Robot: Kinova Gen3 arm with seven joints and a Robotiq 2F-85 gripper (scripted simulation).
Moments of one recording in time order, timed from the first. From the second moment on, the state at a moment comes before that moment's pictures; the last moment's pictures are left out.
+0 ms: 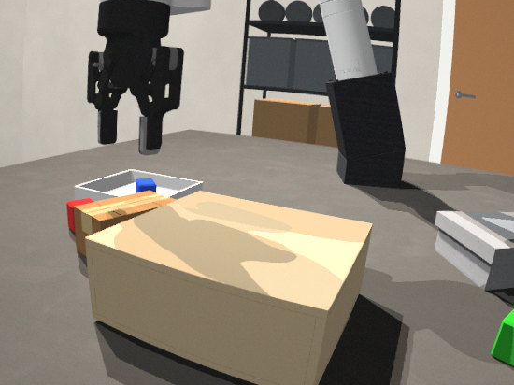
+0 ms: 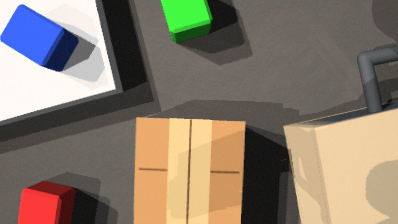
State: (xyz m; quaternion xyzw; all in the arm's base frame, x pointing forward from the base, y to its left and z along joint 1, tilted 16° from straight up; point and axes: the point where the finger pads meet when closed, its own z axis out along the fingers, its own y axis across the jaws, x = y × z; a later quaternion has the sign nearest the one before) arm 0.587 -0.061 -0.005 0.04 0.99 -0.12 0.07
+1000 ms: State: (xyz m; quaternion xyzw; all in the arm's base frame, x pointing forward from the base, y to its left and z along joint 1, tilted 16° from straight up) arm 0.578 -0.045 0.056 0.04 0.99 -0.12 0.07
